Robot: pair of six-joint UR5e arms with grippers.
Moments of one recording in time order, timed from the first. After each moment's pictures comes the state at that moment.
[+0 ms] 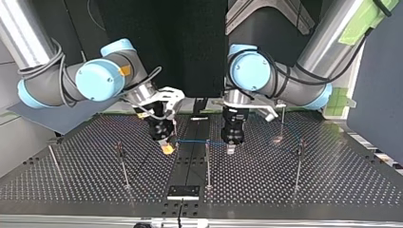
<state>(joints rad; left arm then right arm) -0.33 -1.77 -1.62 -2.79 -1.81 -1.84 2.18 -1.17 1.21 0.03 1.41 1.72</state>
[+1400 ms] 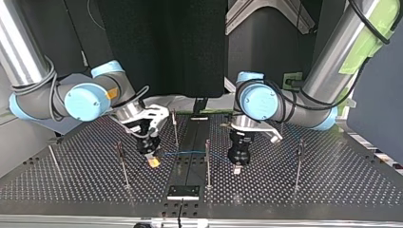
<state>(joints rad) -0.24 -1.88 -1.50 -2.77 -1.71 -1.85 2.09 -1.09 1.14 0.00 1.33 1.72</state>
